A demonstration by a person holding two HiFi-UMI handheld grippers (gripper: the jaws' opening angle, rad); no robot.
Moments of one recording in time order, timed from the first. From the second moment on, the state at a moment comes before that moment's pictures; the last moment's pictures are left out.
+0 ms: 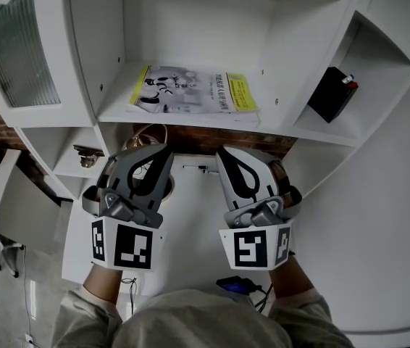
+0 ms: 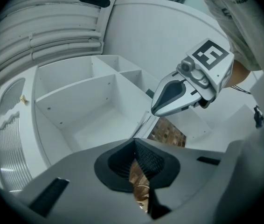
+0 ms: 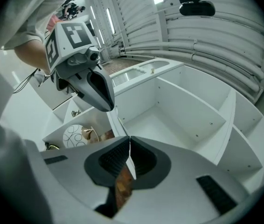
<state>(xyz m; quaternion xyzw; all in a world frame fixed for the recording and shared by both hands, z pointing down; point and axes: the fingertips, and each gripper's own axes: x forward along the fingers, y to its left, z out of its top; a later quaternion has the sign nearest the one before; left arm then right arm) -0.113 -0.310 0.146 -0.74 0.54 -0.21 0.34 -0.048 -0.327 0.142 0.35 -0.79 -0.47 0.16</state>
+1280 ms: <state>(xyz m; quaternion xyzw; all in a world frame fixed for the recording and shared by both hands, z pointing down) -0.122 -0.337 0.157 -0.75 0.54 -0.20 0.31 -0.065 -0.408 0.158 0.25 -0.73 -0.49 0.39</state>
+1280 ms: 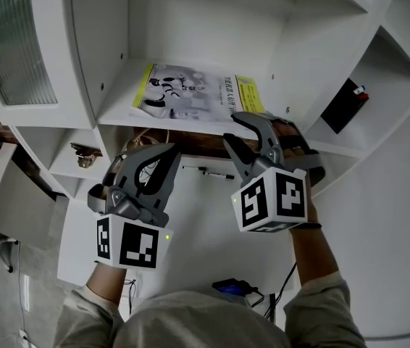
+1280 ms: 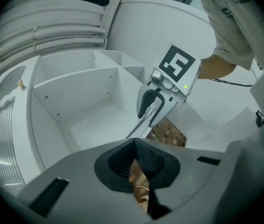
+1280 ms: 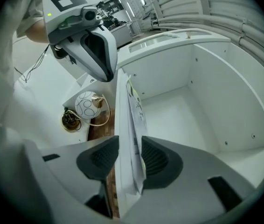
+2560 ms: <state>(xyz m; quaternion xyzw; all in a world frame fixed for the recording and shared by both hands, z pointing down) -0.119 -0.380 0.164 -0.54 0.47 -0.50 0.49 -0.049 -0.337 0.161 0.22 -0.74 -0.49 0.40</state>
